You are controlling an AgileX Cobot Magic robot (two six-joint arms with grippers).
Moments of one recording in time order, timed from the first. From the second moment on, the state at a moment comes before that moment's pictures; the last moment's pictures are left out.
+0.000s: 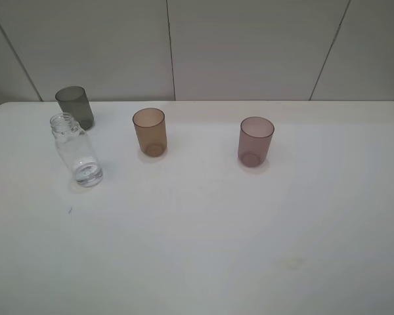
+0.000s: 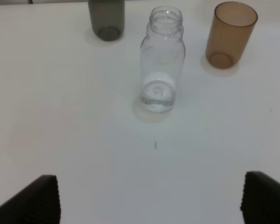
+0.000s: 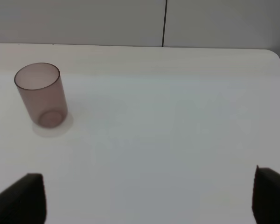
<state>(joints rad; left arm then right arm) -0.05 -0.01 -0.50 -0.07 1.06 0.03 -0.06 0.00 -0.52 -0.01 1.07 -0.04</state>
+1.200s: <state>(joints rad) -0.05 -0.01 -0.50 -0.06 1.06 0.02 -0.06 0.00 -0.52 -0.01 1.07 -0.04</state>
